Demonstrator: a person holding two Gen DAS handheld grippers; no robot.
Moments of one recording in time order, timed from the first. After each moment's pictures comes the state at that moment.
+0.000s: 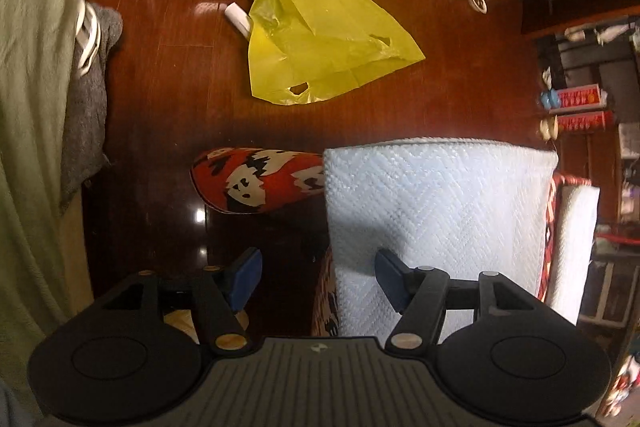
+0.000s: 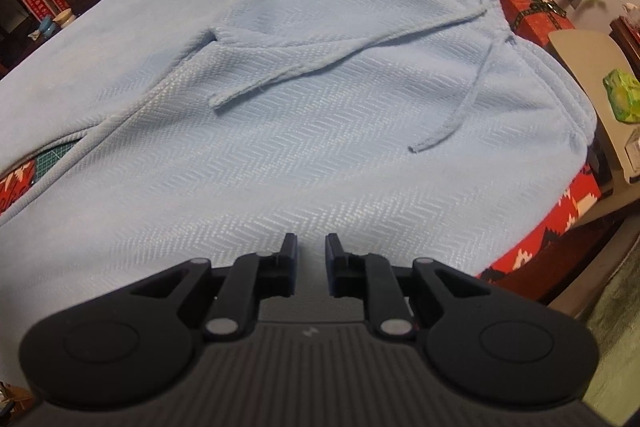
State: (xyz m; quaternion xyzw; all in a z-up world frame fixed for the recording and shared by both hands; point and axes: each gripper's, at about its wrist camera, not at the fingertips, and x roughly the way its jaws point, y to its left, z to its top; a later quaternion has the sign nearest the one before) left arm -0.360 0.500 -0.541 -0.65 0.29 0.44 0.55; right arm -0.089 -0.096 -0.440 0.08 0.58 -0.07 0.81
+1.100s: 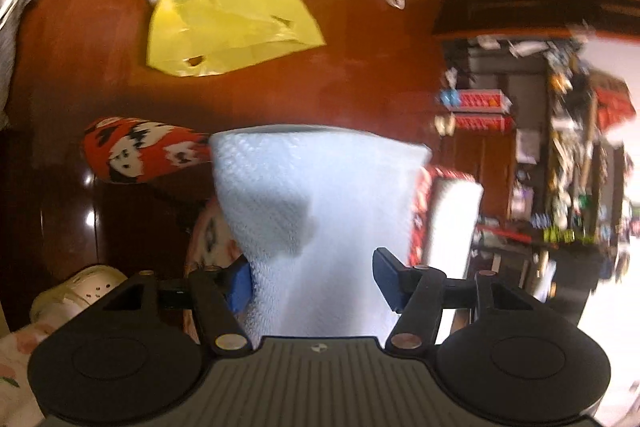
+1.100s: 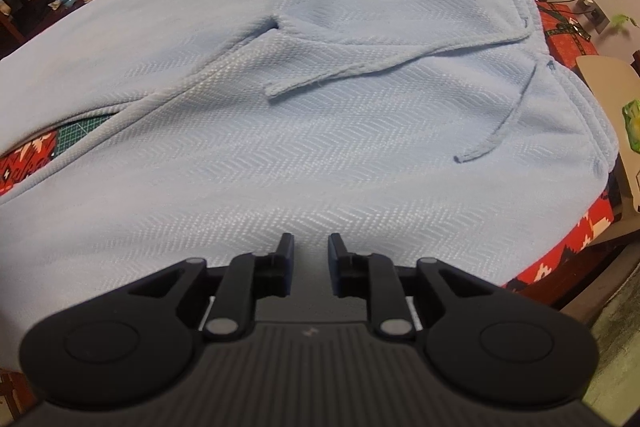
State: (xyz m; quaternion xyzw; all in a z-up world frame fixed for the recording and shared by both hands) left arm -0.341 0.510 -0.504 -0.69 0.22 0.31 0.62; right arm -0.079 -0.056 -0.438 0.04 0.59 -0.02 0.81
